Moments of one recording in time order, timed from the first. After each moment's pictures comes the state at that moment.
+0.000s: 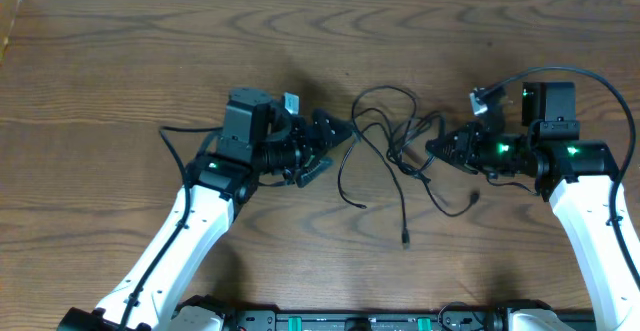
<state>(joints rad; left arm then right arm) -0.33 1.31 0.85 -0.27 0.75 -1.15 0.04 1.29 1.00 -0.77 -0.80 0.40</state>
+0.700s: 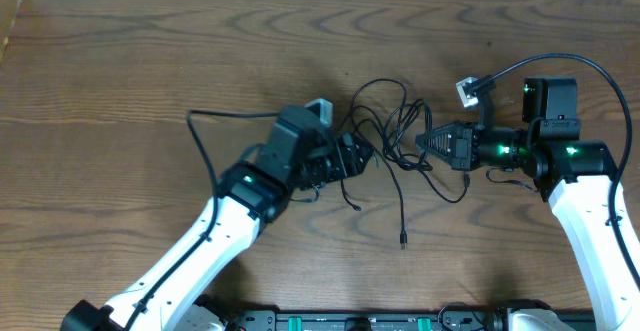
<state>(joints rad) -0.57 1.31 0.85 -0.27 0.34 -0.85 0.04 1.29 0.99 -0.69 -0.97 0.14</state>
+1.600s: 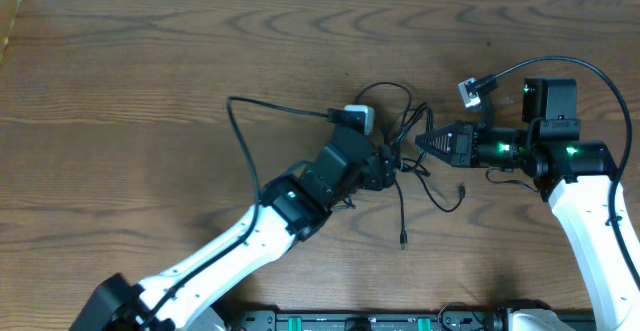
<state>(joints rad) -0.80 1.41 0.85 -0.06 -0.02 -0.70 0.04 1.29 0.99 -0.69 -0.97 0.29</state>
